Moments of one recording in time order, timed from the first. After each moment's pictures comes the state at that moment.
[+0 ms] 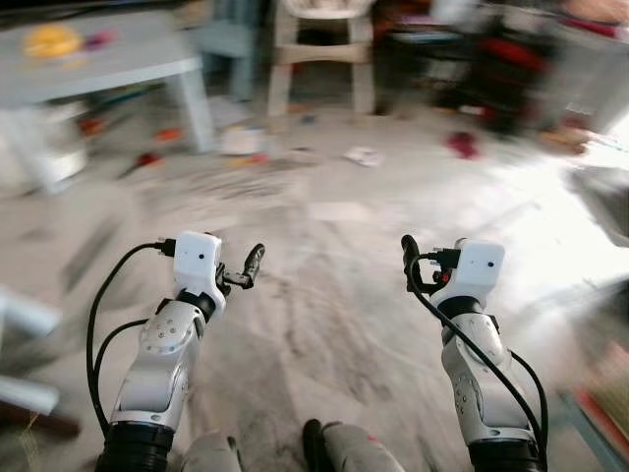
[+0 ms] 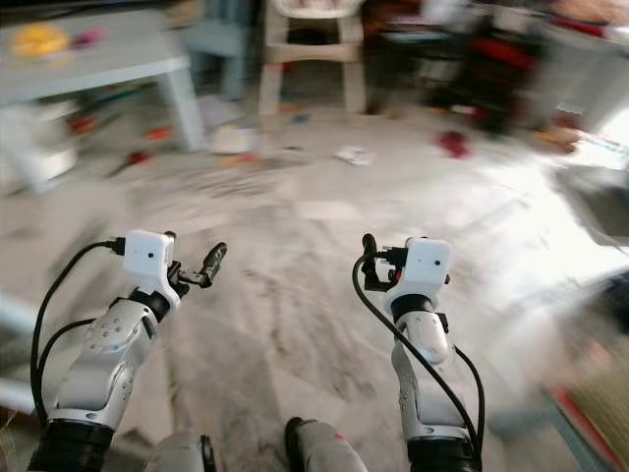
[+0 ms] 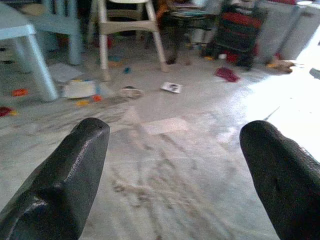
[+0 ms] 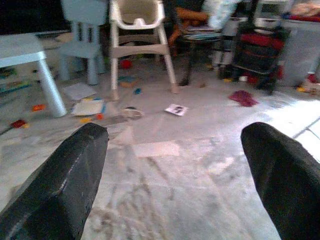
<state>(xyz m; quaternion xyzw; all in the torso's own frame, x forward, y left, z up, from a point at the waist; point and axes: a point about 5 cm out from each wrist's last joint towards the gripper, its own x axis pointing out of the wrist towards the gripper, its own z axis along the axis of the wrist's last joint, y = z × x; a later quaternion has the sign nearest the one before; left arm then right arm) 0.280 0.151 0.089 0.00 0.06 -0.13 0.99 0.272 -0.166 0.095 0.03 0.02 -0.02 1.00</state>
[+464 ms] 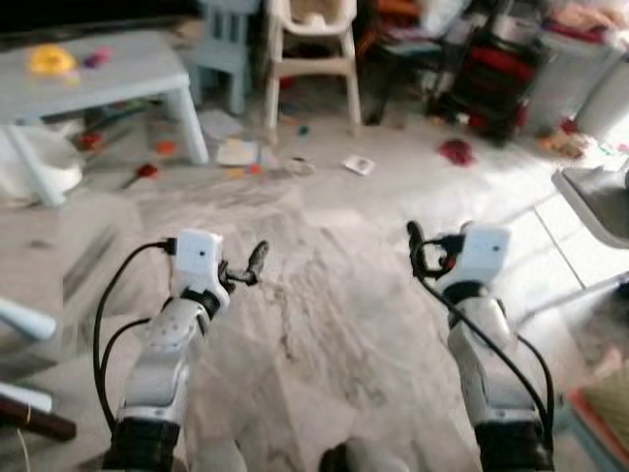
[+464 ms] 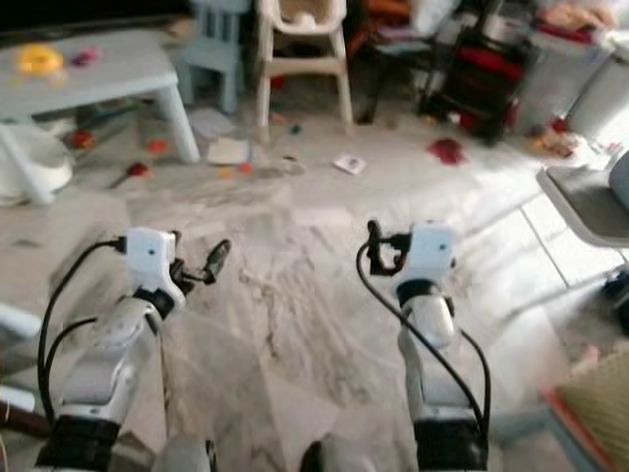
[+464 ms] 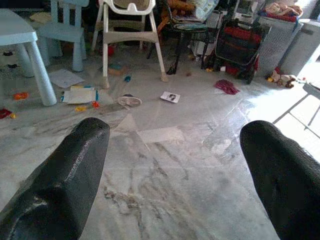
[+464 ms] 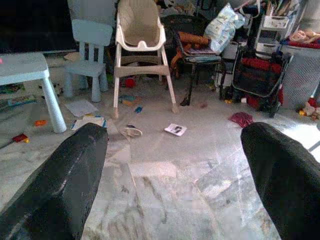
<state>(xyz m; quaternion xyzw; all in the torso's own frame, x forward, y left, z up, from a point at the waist) 0.285 0.150 0.093 -0.02 0.06 -0.13 0.99 0.288 -0.169 0.108 0.02 -0.01 -0.01 1.00</state>
